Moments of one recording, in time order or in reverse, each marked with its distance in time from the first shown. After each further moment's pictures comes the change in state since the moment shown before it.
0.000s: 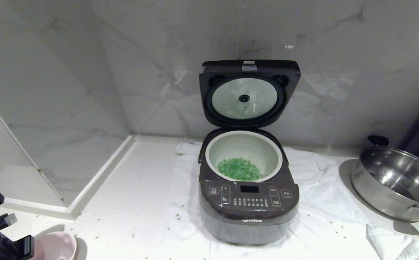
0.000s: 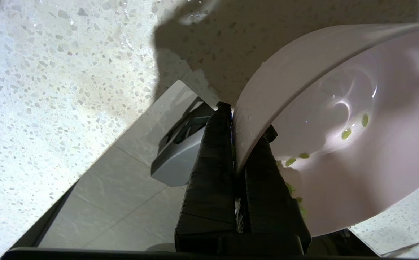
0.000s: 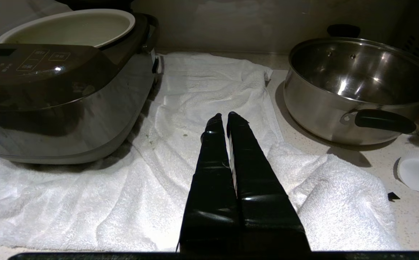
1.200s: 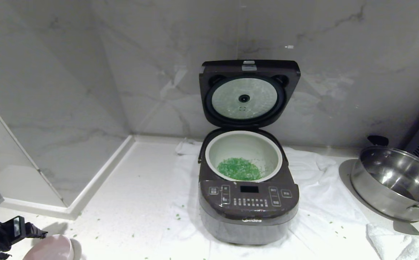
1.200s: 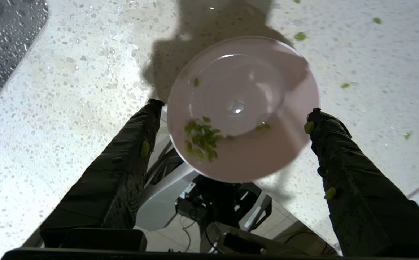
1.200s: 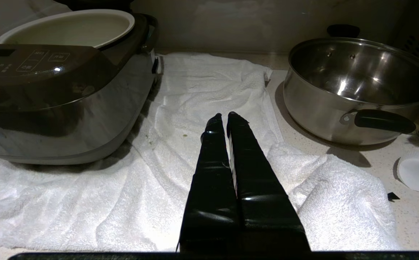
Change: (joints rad) left arm 0.006 -0.204 -0.022 0.028 -0.116 -0.016; right arm 0.000 0.000 0.000 0.000 0.000 0.000
